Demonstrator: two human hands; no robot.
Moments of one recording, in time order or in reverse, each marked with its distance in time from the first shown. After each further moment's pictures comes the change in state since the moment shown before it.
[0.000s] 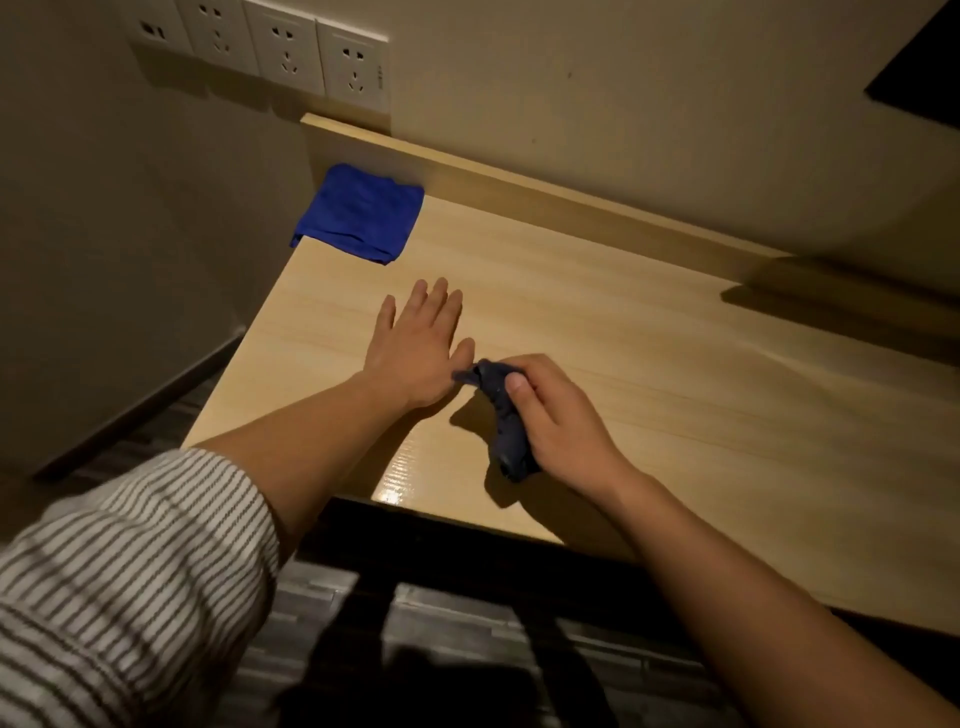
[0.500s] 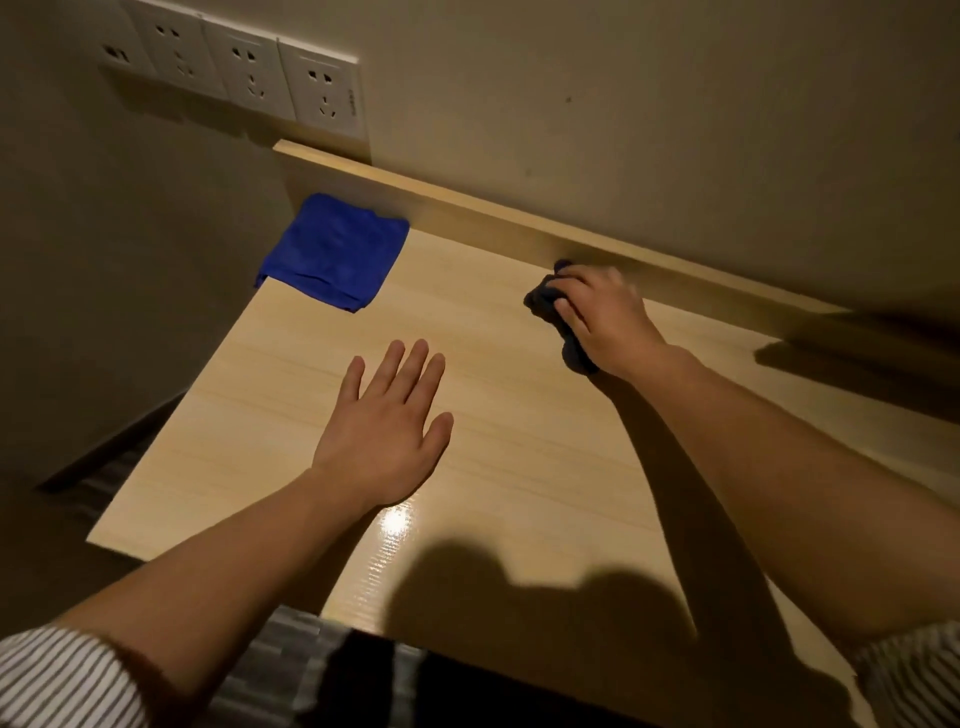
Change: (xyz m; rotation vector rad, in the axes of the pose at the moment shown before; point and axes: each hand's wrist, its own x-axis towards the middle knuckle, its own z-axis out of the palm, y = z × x) left_hand 0.005 0.007 0.026 0.117 0.019 -0.068; right_hand 0.204 0.145 -0.102 -0.711 -0.088 -0.111
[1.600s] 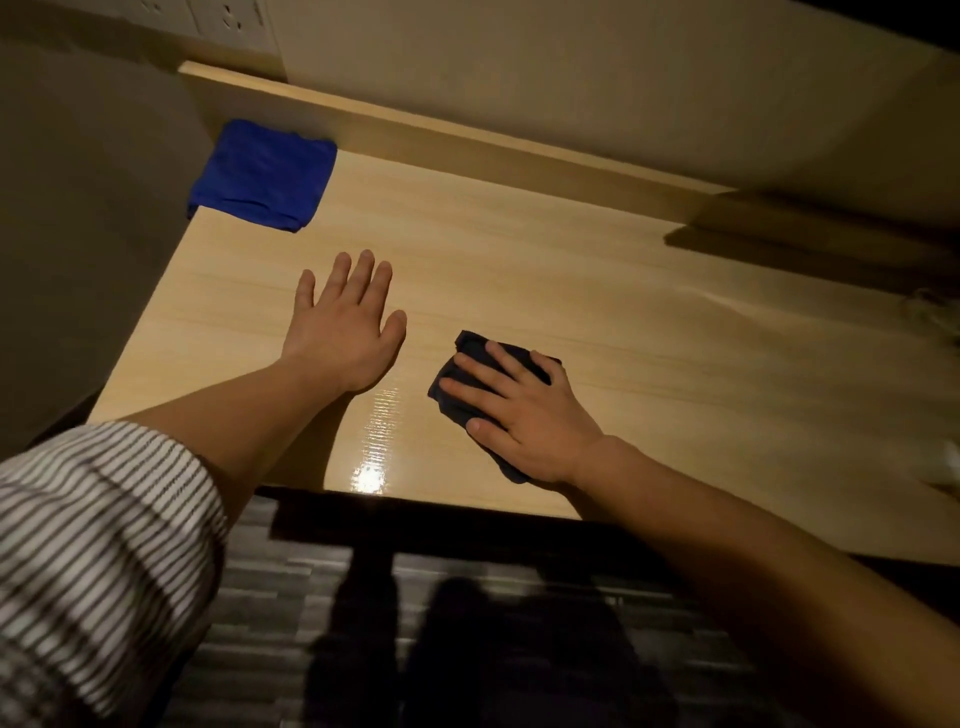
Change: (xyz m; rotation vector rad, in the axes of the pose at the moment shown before) left_hand 0.000 0.003 -0.011 0.000 -0.030 0.013; right_hand -0.217 -0.101 0.049 -0.032 -0.212 -0.127
